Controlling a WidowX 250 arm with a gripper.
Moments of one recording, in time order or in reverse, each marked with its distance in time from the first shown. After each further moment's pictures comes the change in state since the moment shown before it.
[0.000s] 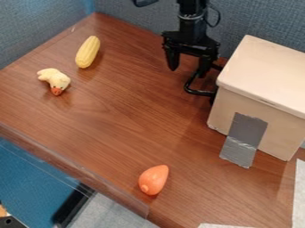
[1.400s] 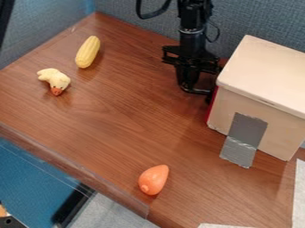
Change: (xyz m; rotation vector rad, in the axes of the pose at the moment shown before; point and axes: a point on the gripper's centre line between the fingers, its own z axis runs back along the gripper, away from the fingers) arm -0.017 0.022 -0.019 0.043 0.097 0.057
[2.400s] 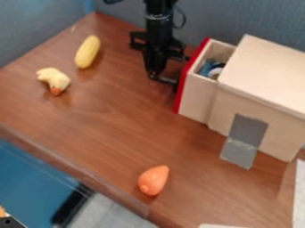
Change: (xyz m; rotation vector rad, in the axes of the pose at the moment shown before) arm -0.015 0.061 0.016 0.072 0.007 0.060
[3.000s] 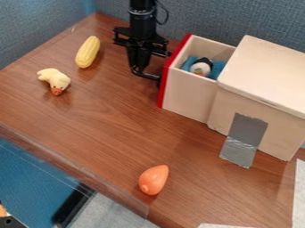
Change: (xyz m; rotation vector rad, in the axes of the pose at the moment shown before) arm -0.002 0.031 0.004 0.032 0.005 0.015
